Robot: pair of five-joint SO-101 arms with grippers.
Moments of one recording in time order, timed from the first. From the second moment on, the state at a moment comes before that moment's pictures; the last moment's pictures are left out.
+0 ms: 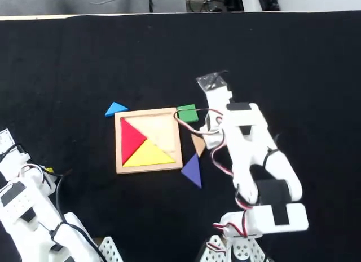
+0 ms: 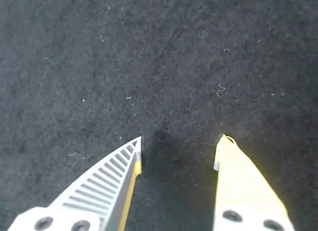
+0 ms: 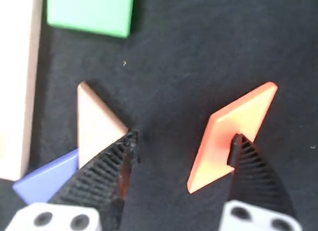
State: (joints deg) left arm -51.5 -46.7 78.5 41.1 -12.7; right arm -3.2 0.7 37.0 53.7 15.7
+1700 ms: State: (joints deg) left arm -51.5 -46.7 78.5 41.1 -12.7; right arm -1.6 3.0 36.3 53.5 18.9
